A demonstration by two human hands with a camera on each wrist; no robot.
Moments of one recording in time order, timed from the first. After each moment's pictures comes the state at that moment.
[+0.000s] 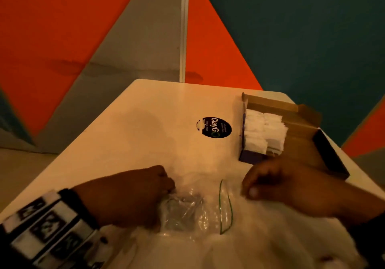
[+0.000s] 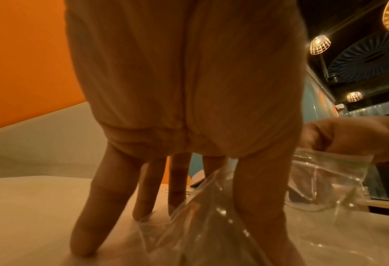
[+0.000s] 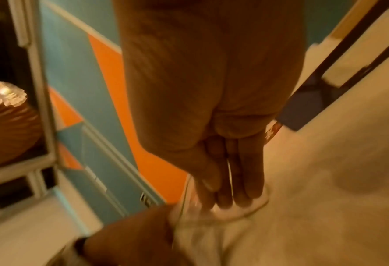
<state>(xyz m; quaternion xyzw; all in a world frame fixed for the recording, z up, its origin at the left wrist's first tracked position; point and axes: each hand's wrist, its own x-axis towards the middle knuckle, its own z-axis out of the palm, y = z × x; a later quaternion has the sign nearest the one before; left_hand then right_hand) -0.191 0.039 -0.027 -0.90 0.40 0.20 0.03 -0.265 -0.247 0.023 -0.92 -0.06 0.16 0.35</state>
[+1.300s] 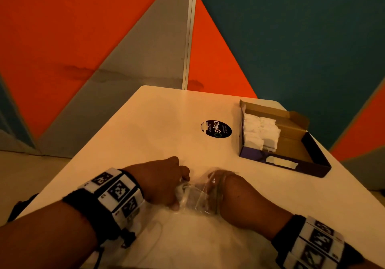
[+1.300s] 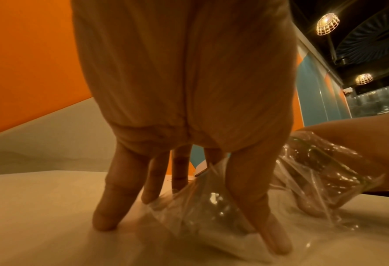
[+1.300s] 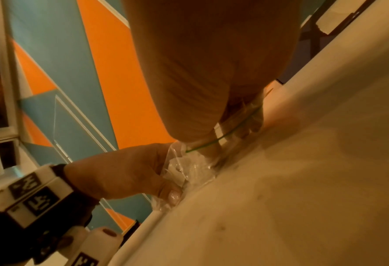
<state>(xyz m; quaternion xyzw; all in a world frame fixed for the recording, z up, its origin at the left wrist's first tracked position) -0.187 0.037 -0.046 -0.92 0.34 0.20 0.04 -0.278 -0.165 -0.059 -0.96 -0.04 0.12 0.25</state>
